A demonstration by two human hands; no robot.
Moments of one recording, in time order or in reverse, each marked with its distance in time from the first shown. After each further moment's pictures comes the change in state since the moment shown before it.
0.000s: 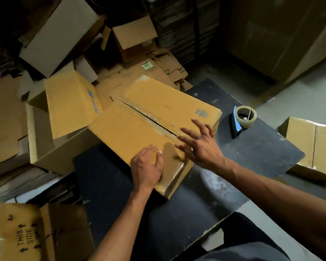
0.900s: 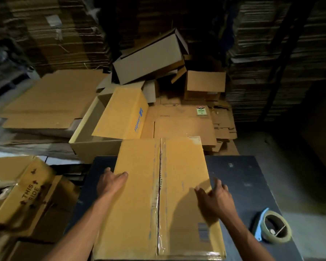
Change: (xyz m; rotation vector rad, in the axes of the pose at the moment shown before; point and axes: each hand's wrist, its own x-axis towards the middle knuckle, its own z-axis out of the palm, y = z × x) left_hand 0.084 -0.051 -0.057 0.048 0.041 -1.195; right_hand 0.113 0.086 0.000 0.280 -0.610 0.497
